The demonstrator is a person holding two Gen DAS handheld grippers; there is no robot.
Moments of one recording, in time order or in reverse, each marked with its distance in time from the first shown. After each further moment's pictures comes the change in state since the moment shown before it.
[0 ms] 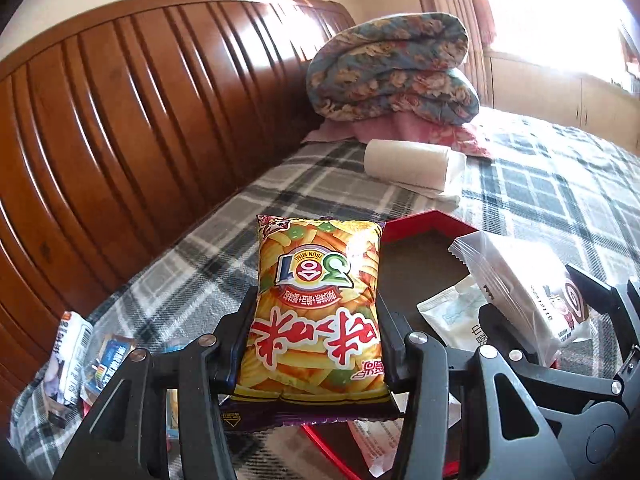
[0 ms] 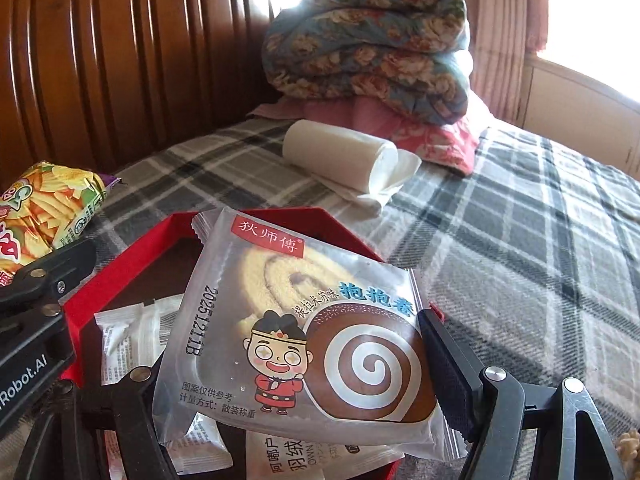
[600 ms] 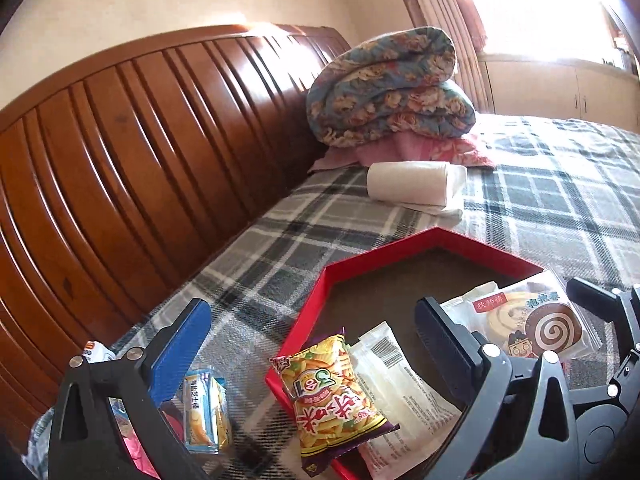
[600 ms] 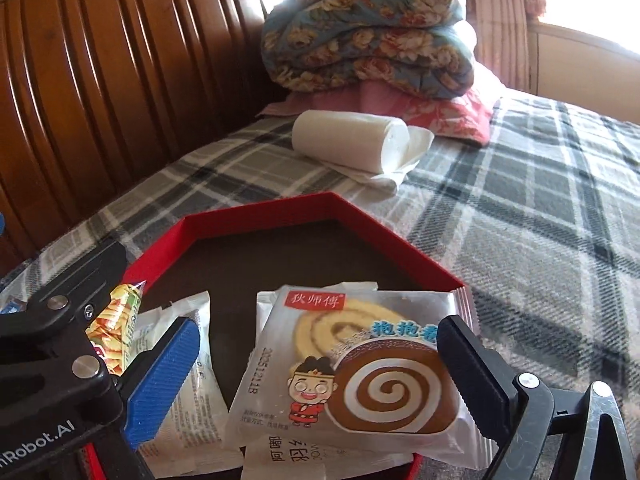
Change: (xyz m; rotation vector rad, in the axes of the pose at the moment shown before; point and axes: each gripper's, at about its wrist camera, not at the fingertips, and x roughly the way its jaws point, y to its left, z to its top) left arm -0.020 -0.009 0.002 0.069 -0.099 0.068; right arm 0.002 -0.012 -0.009 0.096 -0.017 0.083
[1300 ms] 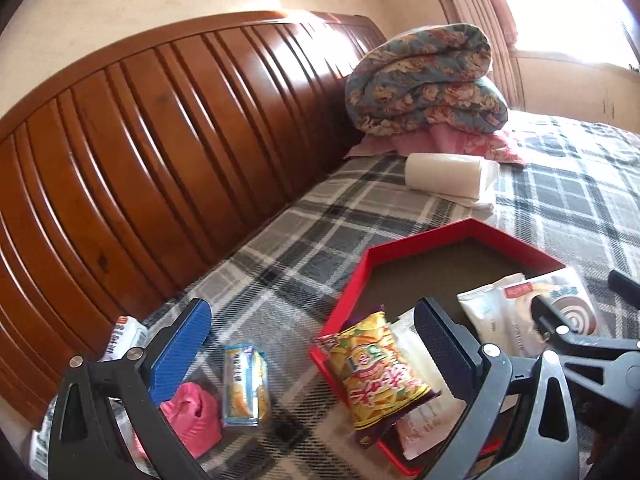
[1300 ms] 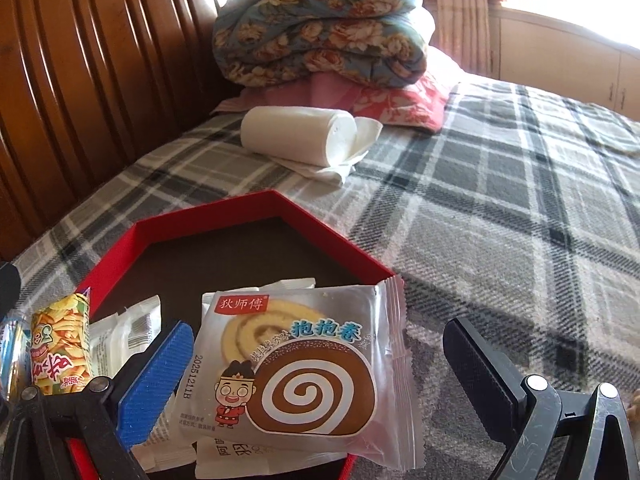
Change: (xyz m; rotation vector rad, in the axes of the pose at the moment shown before) left arm -0.019 0.030 -0.007 -0.057 0.061 0.118; right arm -0.005 -0.021 0.005 0.054 0.043 -0.089
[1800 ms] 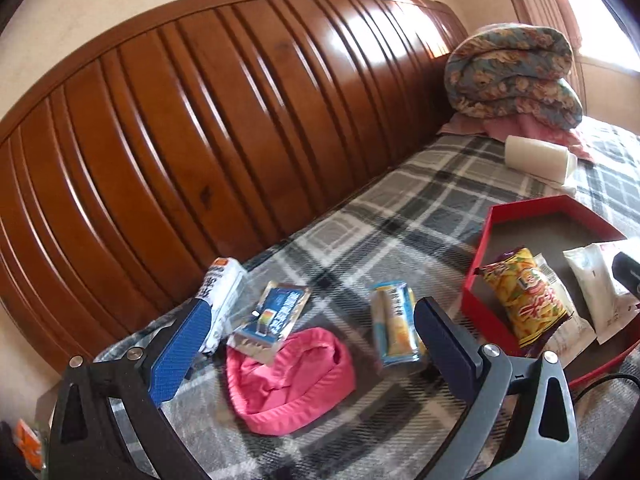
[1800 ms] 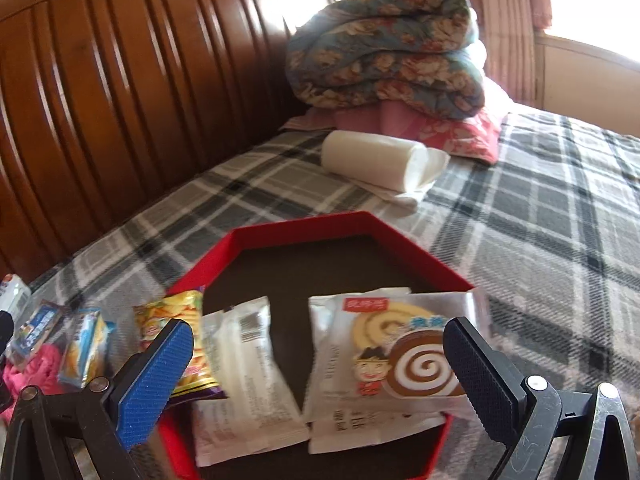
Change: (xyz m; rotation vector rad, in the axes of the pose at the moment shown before) left arm -0.020 0.134 -0.057 -0.138 0.092 0.175; right arm -0.049 0.066 -0.006 -0.093 -0.028 0.175
